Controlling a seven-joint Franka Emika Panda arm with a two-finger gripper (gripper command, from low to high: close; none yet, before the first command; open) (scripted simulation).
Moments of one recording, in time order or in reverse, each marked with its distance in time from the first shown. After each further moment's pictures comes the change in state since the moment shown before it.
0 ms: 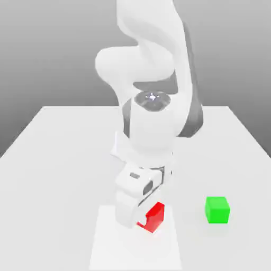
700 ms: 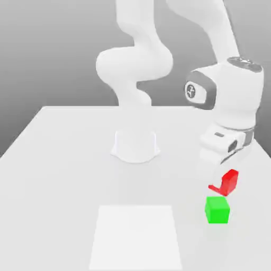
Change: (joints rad) arm 0.314 -0.041 0.177 -0.001 -0.039 -0.036 0.692
